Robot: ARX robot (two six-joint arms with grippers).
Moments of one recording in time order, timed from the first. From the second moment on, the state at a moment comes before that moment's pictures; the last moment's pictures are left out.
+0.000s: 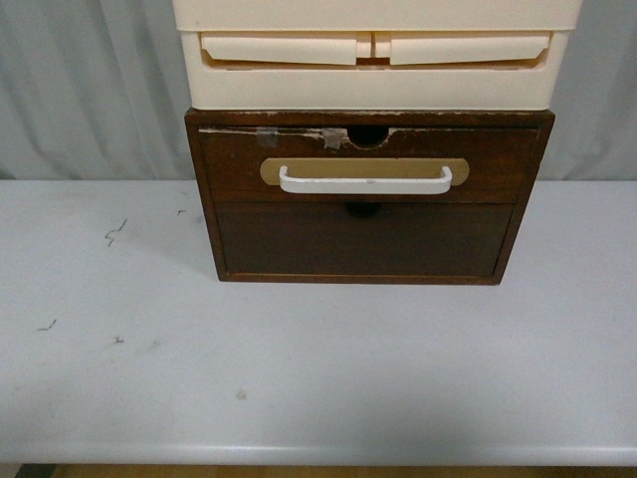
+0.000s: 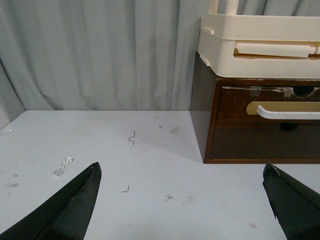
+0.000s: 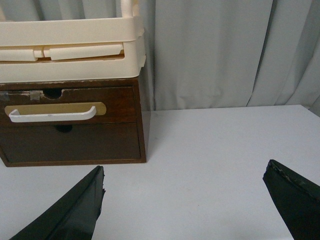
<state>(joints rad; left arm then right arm) 0.00 0.01 0.01 0.00 0.00 -0.01 0.00 0.00 0.01 0.00 0.00 0.00</state>
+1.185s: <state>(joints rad) 0.00 0.01 0.01 0.00 0.00 -0.01 0.00 0.00 0.01 0.00 0.00 0.00</state>
